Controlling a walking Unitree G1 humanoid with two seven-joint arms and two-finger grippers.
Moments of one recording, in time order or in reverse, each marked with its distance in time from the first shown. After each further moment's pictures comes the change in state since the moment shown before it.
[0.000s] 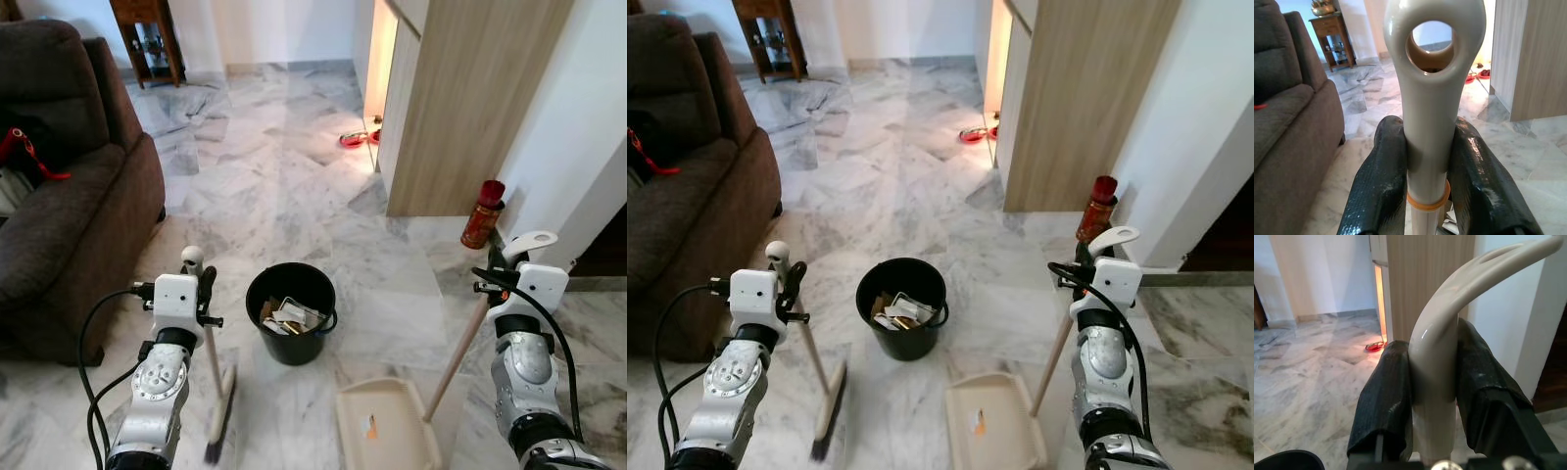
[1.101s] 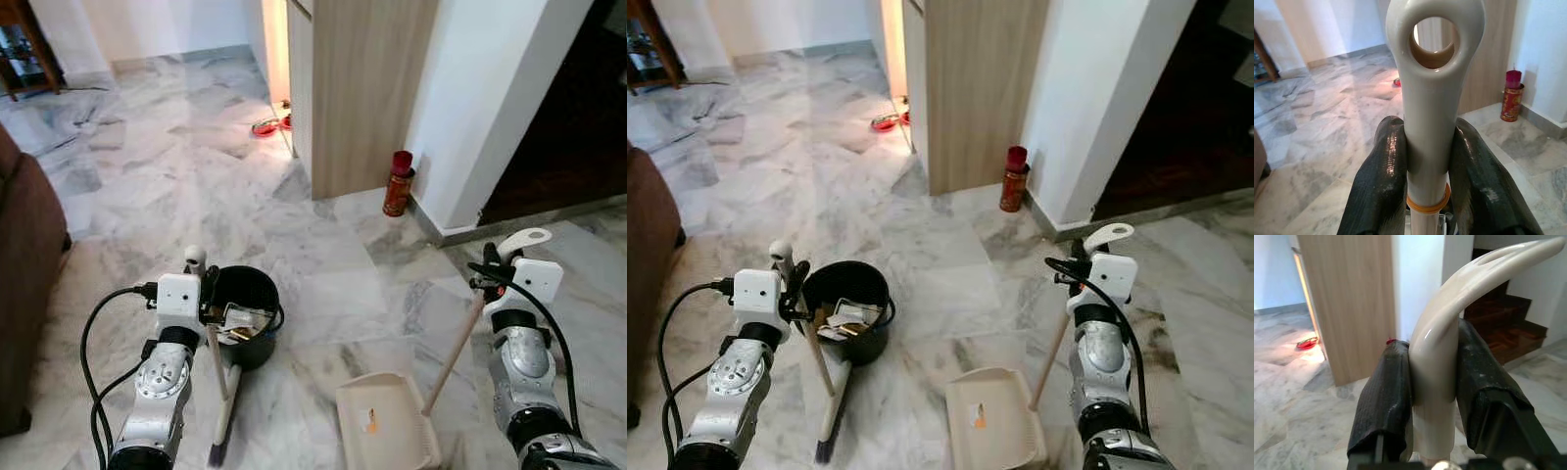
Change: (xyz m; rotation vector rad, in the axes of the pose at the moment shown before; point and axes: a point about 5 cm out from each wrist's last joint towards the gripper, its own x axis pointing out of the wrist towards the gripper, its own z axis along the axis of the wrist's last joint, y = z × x) left arm -0.002 0.000 -0.006 -0.002 0.014 -0.006; right arm 0.002 0.002 -0.003 0.003 0.041 0.007
